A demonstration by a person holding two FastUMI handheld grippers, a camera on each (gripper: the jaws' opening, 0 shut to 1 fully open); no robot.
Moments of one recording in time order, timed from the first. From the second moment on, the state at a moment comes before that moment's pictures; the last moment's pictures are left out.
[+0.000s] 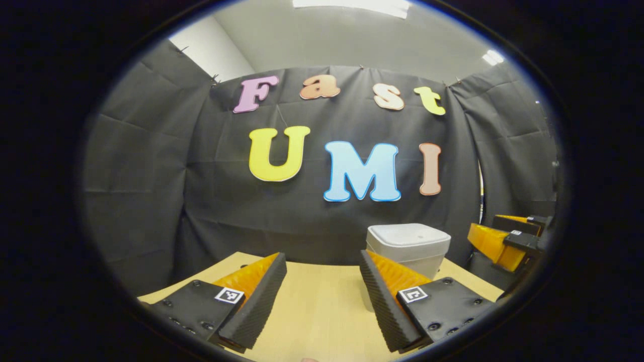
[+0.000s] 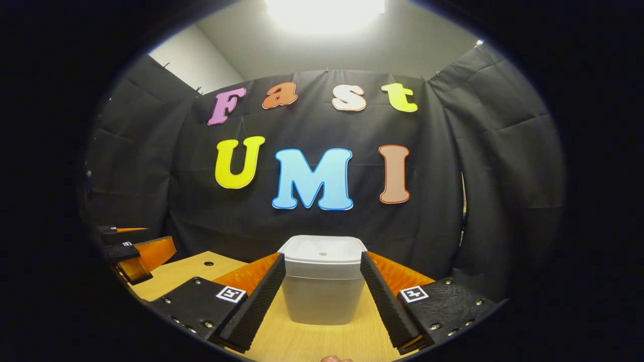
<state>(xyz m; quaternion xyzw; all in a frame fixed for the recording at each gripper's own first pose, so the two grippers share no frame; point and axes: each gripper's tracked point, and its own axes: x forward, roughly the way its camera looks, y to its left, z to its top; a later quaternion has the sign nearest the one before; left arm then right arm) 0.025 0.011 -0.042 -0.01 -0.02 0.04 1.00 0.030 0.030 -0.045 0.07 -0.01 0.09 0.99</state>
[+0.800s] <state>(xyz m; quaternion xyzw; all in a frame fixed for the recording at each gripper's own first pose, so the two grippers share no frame) 0.034 -0.024 -0.026 0.01 -0.05 -0.02 1.00 -0.003 0.022 -0.030 0.09 0.00 0.06 0.99</state>
